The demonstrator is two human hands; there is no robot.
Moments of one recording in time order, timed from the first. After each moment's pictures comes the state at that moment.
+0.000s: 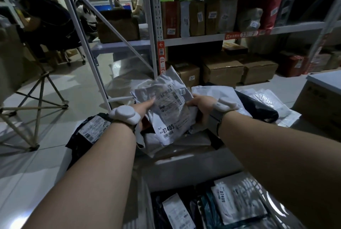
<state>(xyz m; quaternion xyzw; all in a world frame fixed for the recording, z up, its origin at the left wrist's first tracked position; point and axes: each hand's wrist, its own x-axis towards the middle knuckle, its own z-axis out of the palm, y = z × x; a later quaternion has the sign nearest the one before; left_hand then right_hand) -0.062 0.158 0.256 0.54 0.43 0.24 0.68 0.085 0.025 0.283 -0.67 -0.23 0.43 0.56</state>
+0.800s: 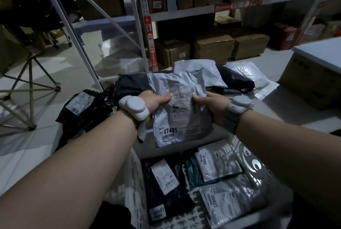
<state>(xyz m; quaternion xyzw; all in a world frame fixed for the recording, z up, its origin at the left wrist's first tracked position) -0.043 0.039 0.261 0.65 0.40 0.16 0.63 0.106 -0.090 0.232 -0.59 -0.22 0.48 0.62</state>
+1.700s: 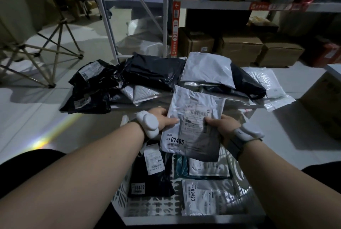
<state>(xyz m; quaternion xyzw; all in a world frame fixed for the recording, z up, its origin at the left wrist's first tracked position) -0.052 -0.025 0.194 0.67 0.47 0.10 0.57 0.126 -0.137 0.171 -0.68 -0.16 0.47 0.55</state>
